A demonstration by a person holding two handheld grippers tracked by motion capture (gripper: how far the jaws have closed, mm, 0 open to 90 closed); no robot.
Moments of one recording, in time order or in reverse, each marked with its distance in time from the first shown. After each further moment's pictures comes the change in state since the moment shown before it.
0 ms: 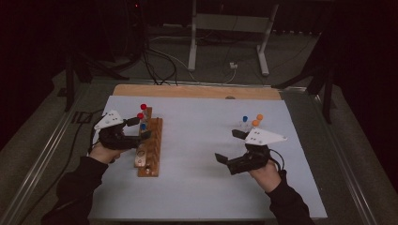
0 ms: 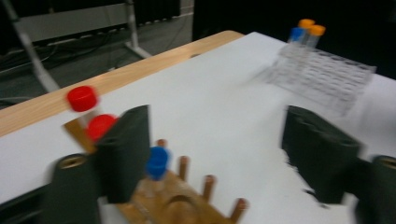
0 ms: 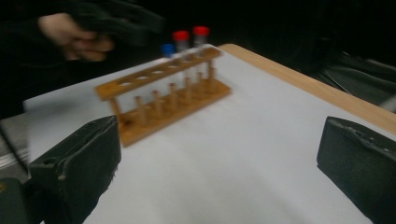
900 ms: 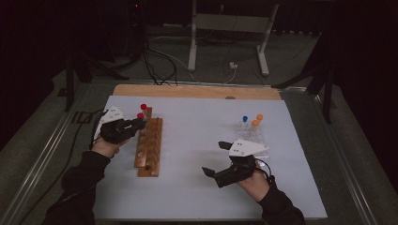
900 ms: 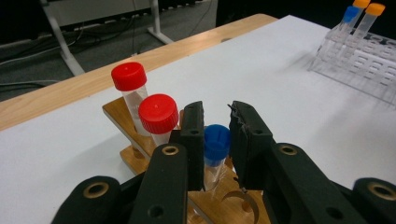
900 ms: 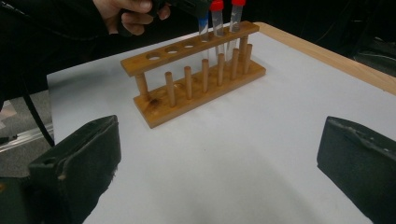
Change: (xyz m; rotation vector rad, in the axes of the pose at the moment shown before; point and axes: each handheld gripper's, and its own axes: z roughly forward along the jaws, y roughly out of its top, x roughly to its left) left arm 0.032 -0.010 0.019 0.072 0.120 -0.014; right arm 0.037 -0.016 0.025 0.073 0.080 -0.035
